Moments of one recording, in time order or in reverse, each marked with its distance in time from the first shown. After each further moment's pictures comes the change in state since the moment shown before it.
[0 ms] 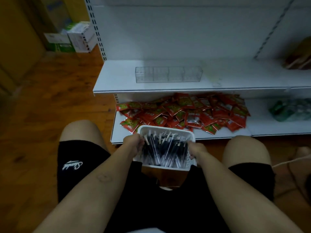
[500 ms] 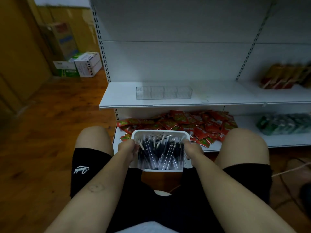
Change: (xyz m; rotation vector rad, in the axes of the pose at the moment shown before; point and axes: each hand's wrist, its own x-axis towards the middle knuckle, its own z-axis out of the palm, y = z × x) left_hand -0.038 0.010 -0.023 -0.019 0.054 0.110; right_hand -0.041 -0.015 -0.009 0.061 0.119 -0.169
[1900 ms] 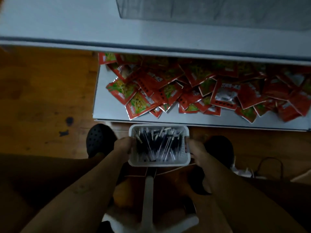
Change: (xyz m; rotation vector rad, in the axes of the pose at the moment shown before) left_hand 0.227 -0.145 0.040 0.165 0.191 -0.494; right_hand 0.234 0.115 0.140 -0.140 -0.293 0.507
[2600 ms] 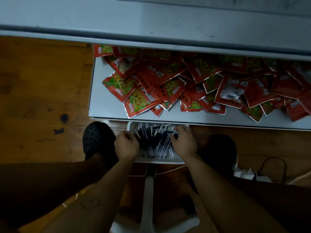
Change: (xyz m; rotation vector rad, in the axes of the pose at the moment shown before) left_hand -0.007 -0.009 0.017 0.413 0.255 0.424; right_hand -0.008 -0.018 0.039 -0.666 0.217 -0.622
